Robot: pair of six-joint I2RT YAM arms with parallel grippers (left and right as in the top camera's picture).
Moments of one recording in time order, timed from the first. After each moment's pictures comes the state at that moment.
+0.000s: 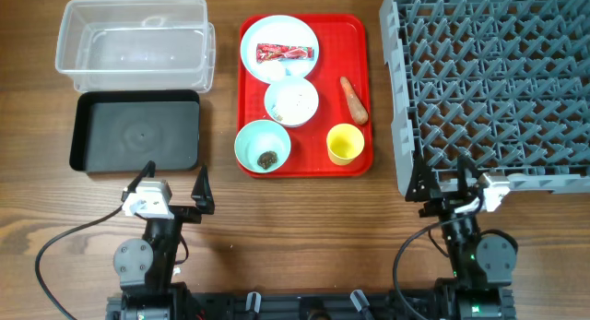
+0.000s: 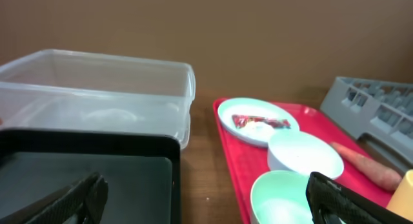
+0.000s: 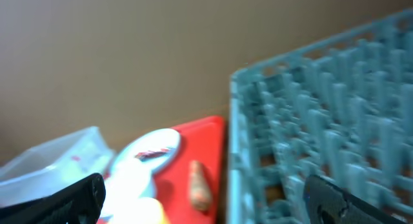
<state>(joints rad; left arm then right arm) 0.07 0.01 0.01 -0.04 0.18 -0.14 0.00 0.02 0.01 0.05 -0.18 0.40</state>
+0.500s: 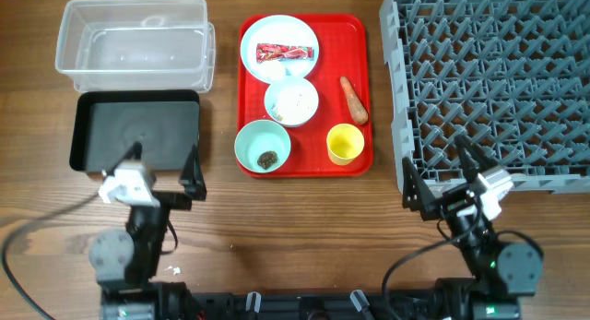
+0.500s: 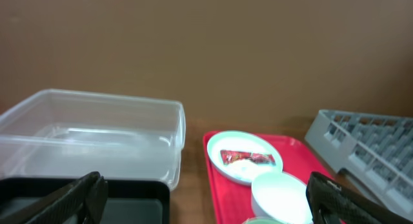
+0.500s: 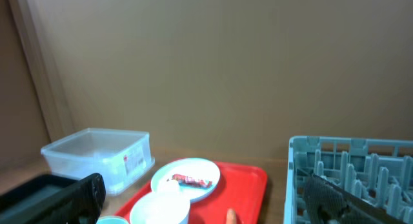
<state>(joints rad) 0.07 0.30 0.31 -0.02 0.19 -0.17 0.00 0.21 0.23 0.14 -0.41 0.17</state>
